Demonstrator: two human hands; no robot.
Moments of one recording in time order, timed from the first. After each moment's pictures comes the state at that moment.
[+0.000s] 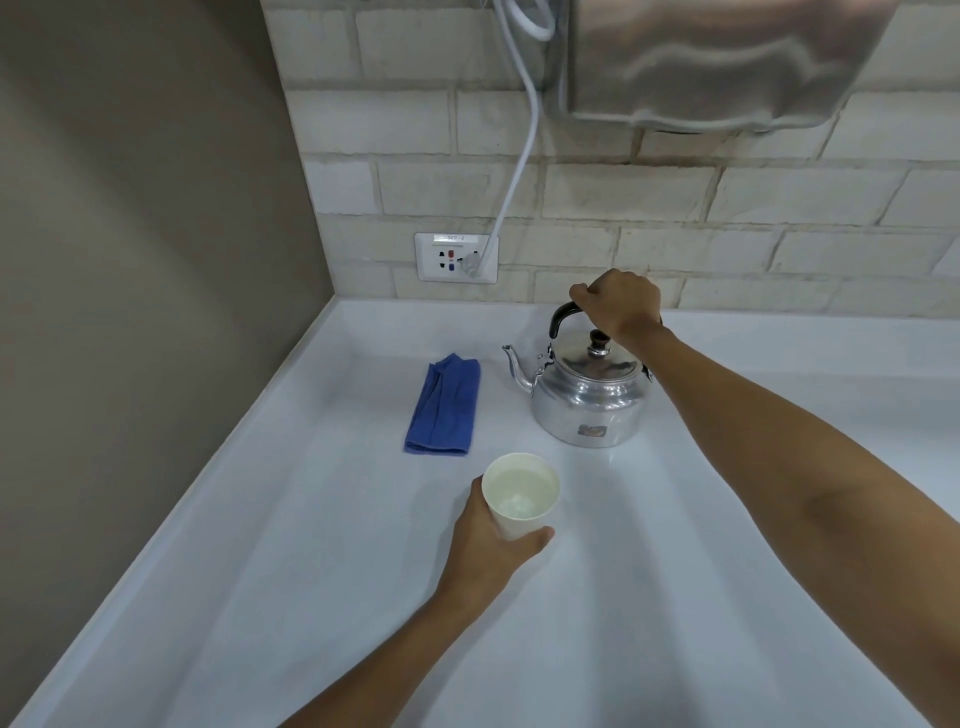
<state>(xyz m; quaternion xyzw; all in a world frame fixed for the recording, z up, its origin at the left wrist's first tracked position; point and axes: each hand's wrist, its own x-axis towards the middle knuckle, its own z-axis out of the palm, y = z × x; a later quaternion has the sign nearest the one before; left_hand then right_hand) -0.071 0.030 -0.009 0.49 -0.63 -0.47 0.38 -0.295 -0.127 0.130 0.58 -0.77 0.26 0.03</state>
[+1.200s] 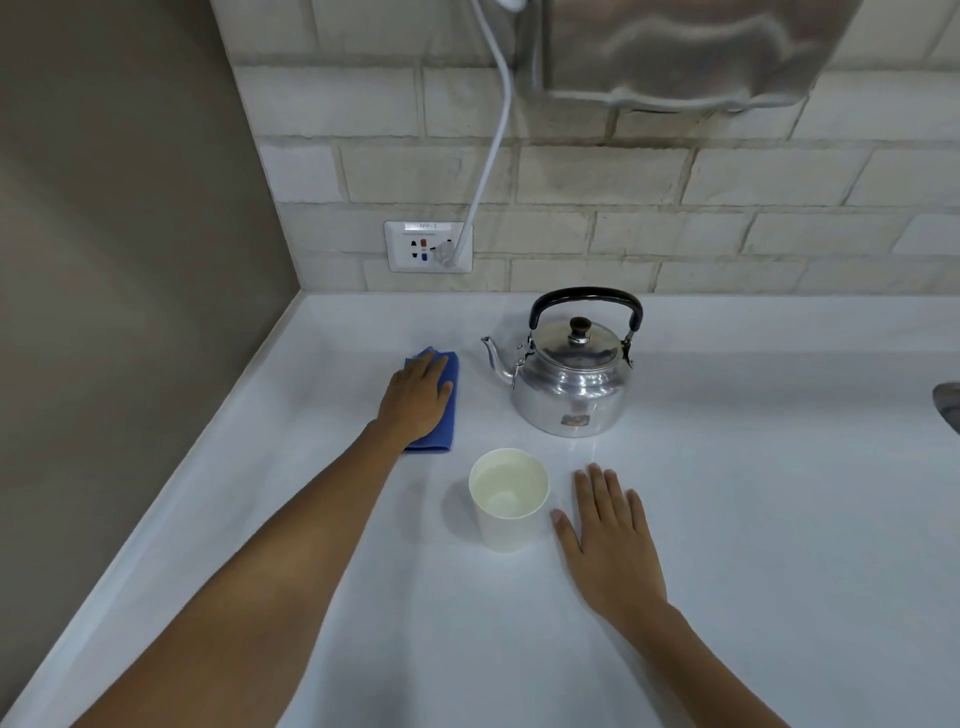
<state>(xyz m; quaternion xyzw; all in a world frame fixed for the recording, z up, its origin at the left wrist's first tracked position) -0.057 -0.164 0.006 0.50 -0.85 -0.09 0.13 -0.227 0.070 -0.052 0.59 -0.79 0.14 -0.02</state>
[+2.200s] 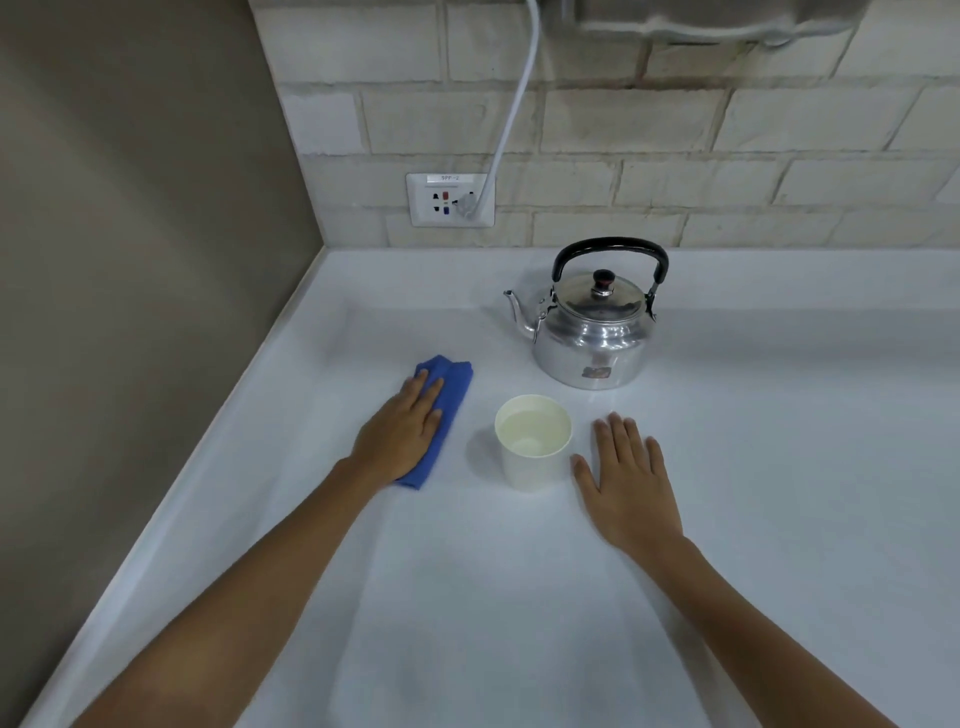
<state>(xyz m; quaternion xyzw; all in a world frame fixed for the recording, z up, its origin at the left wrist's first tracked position) 0.013 -0.084 -0.031 0.48 -0.86 -0.12 0.13 -0.227 0.067 -0.049 0.59 -0.80 0.12 0.01</state>
